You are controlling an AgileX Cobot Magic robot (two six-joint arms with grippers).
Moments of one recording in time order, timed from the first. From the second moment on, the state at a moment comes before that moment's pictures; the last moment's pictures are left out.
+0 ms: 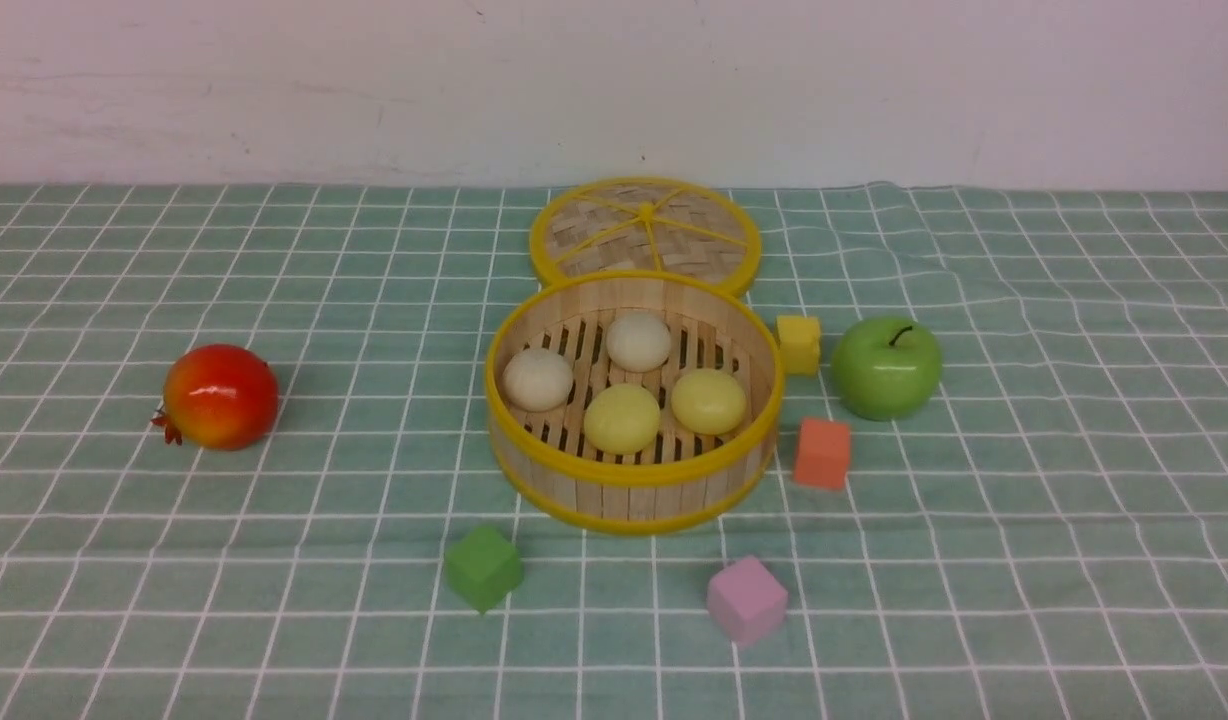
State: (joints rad) right arm 0.05 -0.01 0.02 0.02 0.37 0.02; left arm -0.06 -0.01 0.03 -0.06 0.39 -0.22
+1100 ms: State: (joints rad) right arm 0.05 -0.01 0.02 0.02 0.37 0.02; left arm -0.06 -0.01 0.03 -0.06 0.38 -0.22
